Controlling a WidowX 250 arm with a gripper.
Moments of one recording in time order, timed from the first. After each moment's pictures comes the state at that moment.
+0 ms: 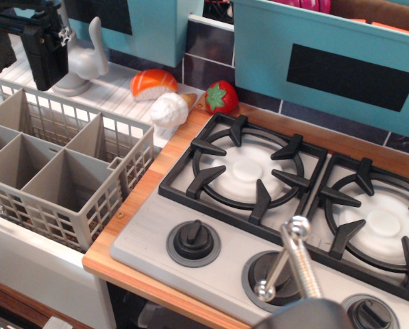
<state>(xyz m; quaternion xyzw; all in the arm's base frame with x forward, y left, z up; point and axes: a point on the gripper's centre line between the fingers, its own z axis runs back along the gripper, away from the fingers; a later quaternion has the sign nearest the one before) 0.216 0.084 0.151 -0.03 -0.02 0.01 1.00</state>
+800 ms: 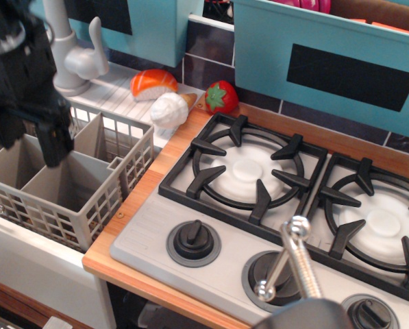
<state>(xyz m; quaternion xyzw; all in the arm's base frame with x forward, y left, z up) 0.207 0.089 0.067 0.01 -0.04 0.01 1.00</state>
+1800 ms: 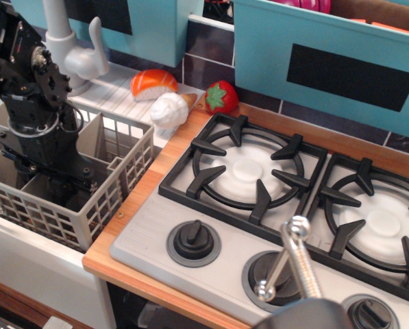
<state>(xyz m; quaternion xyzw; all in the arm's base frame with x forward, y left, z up) 0.217 0.092 0.002 0.05 -0.05 0.02 1.00</state>
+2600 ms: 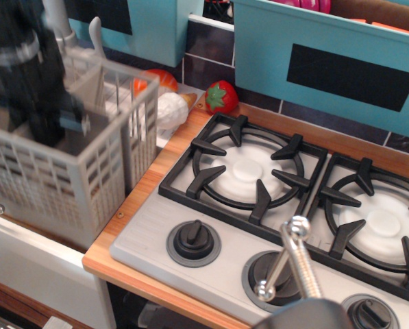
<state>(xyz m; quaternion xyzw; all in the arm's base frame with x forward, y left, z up) 0.228 0.089 0.082 -0.02 -0.05 0.04 1.00</state>
